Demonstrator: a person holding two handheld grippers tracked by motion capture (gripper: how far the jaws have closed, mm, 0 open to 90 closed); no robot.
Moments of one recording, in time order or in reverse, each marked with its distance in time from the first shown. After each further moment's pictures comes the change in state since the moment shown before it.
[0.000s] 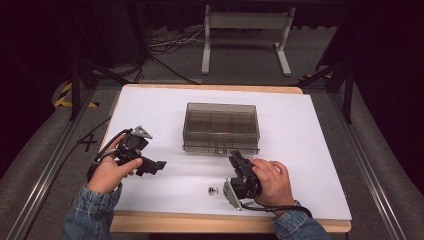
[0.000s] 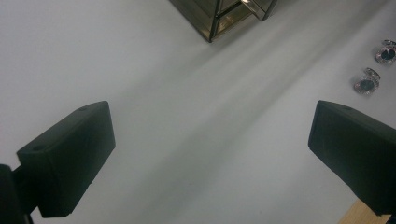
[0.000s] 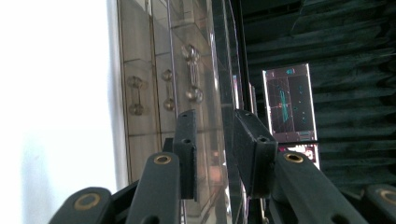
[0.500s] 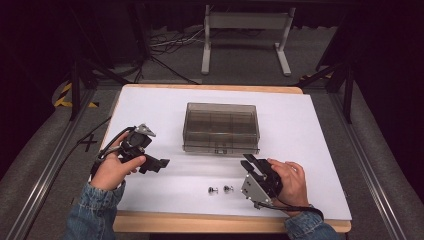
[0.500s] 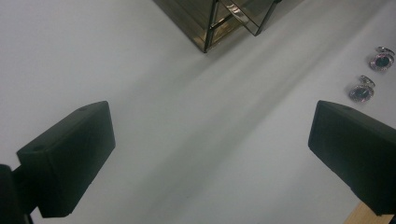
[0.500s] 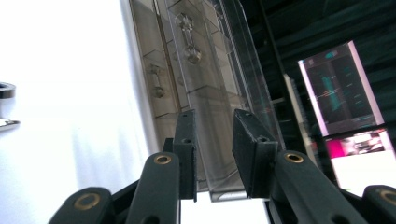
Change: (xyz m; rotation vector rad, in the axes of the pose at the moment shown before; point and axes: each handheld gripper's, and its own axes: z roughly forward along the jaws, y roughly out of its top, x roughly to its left) left arm -0.002 0.010 0.004 -0.007 -0.013 0.018; right arm -0.019 -0.039 -0.020 -0.062 0.156 0.248
